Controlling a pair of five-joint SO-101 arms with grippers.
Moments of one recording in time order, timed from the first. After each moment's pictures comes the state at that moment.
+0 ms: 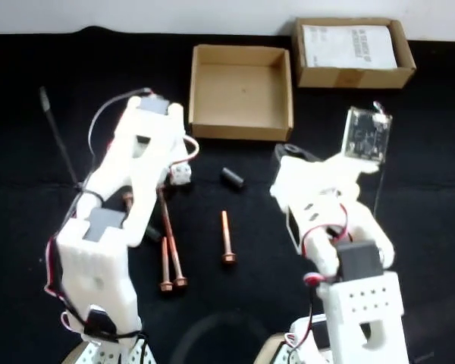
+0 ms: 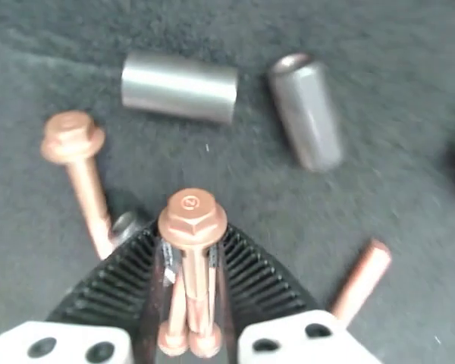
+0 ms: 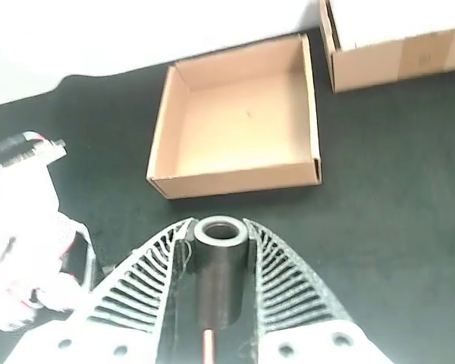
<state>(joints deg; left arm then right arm) 4.7 23.2 -10.0 91.2 34.6 -17.7 -59.8 46.5 48.0 -18.3</state>
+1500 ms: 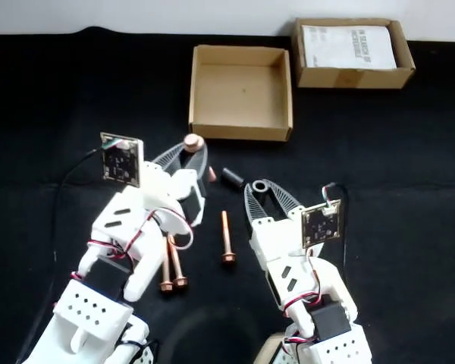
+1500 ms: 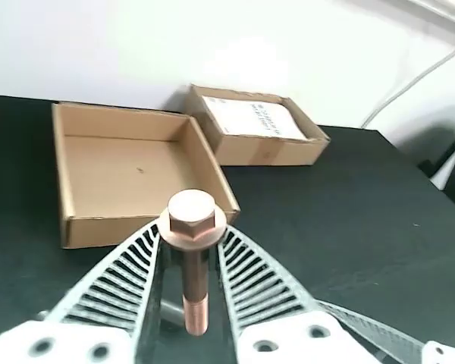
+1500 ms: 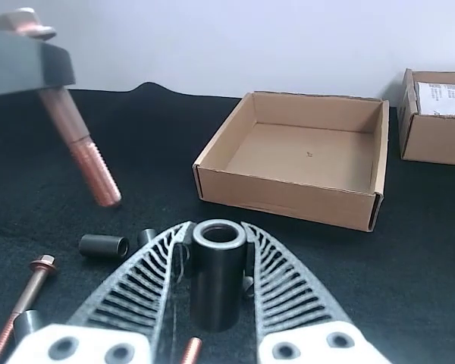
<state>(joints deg) 20.4 -69.0 68.6 17.0 24.0 -26.5 -103.6 95.7 25.6 -6.4</state>
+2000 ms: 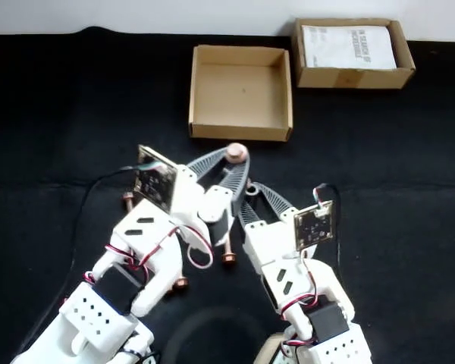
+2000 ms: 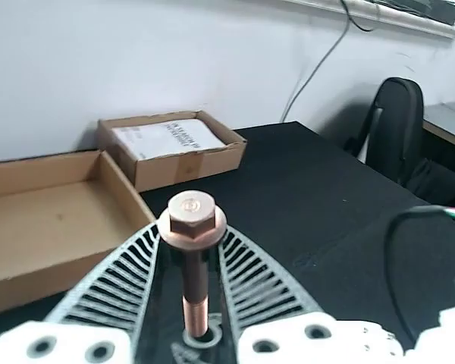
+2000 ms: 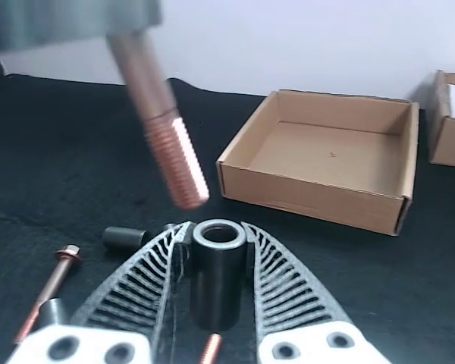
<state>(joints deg) 33.1 -69.1 65.4 13.8 15.8 -29.9 -103.6 95.7 25.6 -6.4</state>
